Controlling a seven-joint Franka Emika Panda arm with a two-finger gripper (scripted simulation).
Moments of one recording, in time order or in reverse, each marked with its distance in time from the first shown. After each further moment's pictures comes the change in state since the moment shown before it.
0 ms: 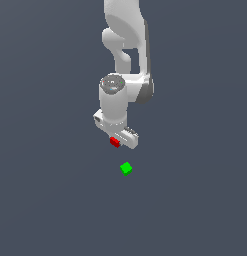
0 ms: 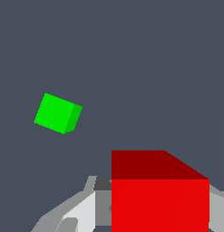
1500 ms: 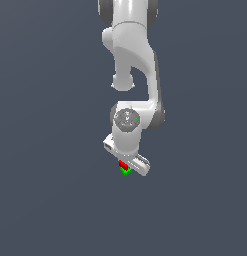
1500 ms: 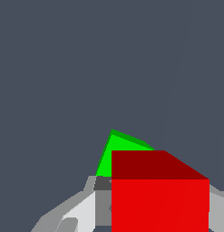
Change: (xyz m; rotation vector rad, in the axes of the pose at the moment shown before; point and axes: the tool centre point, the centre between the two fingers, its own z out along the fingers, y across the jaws) arm 0.044 -0.083 0.052 -0.001 -0.002 -0.001
